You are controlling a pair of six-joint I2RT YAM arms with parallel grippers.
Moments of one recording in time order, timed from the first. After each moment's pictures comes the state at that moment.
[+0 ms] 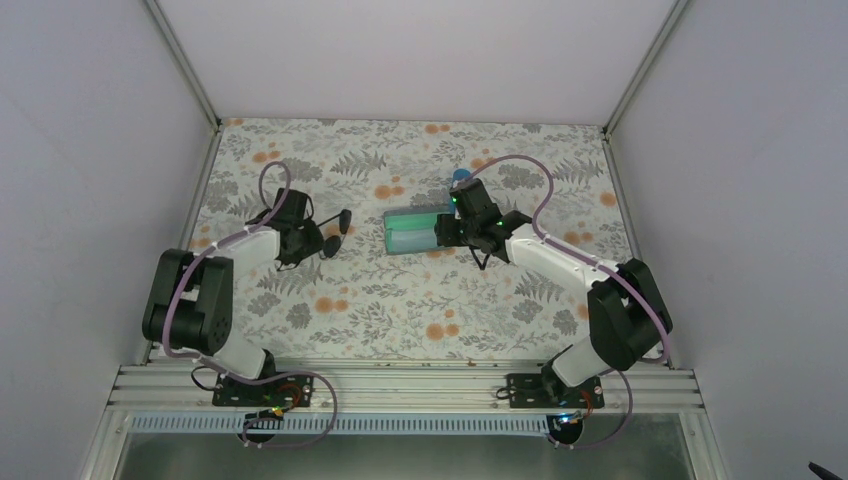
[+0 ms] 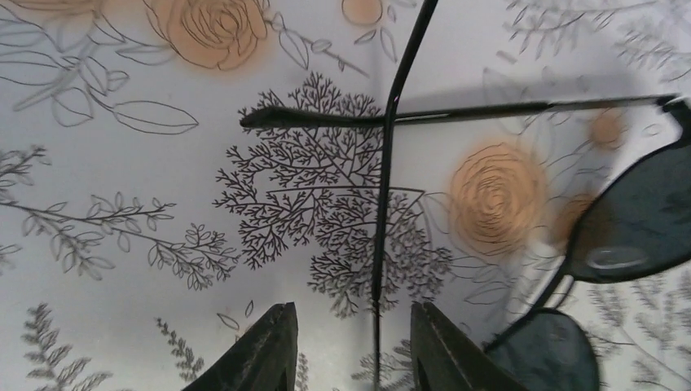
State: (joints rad) left arm -0.17 1.52 0.78 -0.36 0.01 -0.68; right arm 0.62 1.53 1.02 -0.39 0.06 0.51
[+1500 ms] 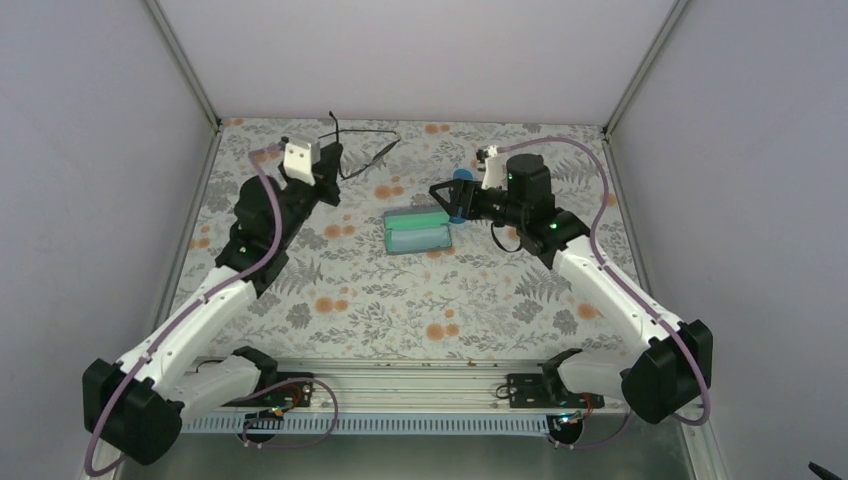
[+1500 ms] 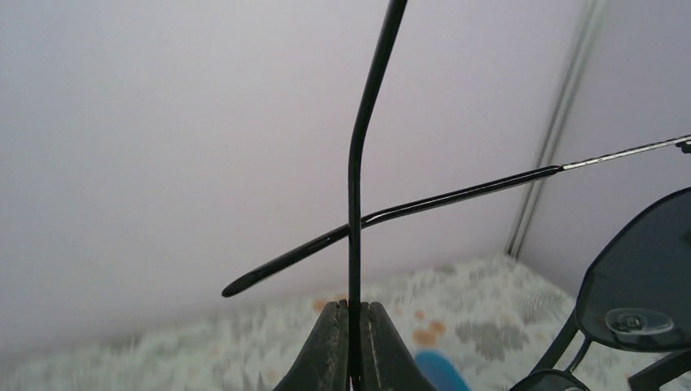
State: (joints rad) left arm -0.44 1.04 0.85 0.20 0.01 -0.17; right arm 0.51 1.23 1.03 -0.24 -0.37 0.57
